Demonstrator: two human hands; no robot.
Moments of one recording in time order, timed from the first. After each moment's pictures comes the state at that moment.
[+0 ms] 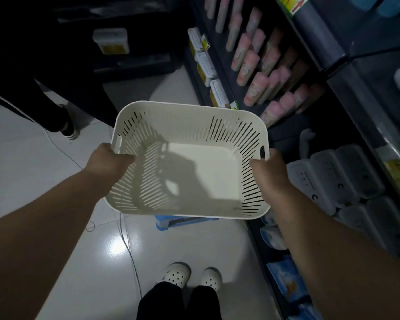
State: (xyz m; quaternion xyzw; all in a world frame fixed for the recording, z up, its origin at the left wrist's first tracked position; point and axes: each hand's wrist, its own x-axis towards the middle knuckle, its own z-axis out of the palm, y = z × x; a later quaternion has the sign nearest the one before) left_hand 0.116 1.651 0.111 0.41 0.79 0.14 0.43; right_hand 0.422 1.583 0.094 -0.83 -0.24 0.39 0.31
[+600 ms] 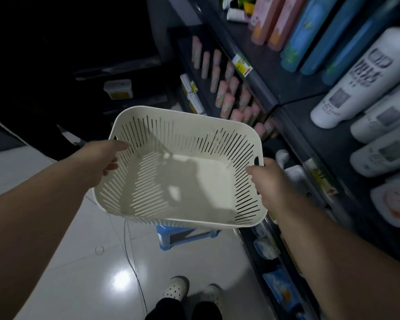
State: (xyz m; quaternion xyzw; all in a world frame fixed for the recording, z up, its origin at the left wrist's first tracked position) left_hand 0.115 1.671 0.237 0.36 0.75 0.22 0.52; right_hand 0.427 1.545 0.243 -0.77 -0.21 0.45 0.40
